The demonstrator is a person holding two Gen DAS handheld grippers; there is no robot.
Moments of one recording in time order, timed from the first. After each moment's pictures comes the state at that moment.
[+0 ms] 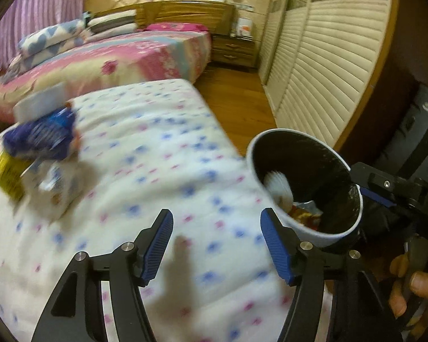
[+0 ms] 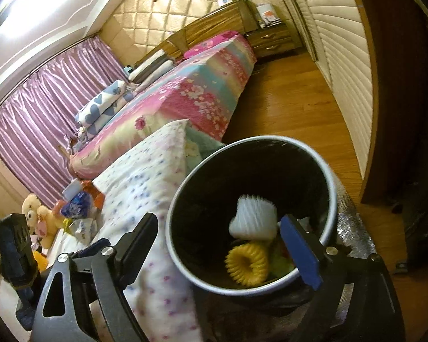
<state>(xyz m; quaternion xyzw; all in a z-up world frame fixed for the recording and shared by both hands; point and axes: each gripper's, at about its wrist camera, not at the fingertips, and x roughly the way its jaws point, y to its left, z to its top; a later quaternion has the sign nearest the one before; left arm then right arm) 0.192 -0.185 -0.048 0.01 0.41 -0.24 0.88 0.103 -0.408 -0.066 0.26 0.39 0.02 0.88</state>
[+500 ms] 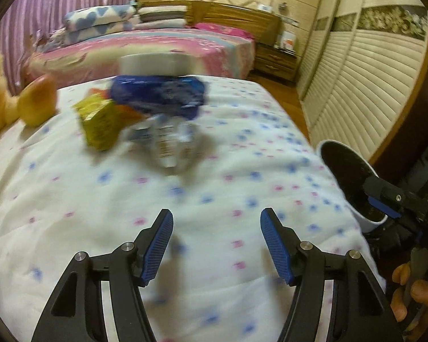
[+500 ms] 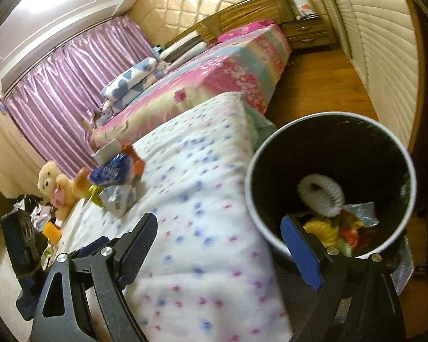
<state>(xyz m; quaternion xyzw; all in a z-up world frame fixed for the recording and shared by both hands) 0.164 -0.072 -0.040 -0.04 0.41 -0.15 0.90 0.108 -0.323 -0.063 0.23 0.41 0.10 0.88</state>
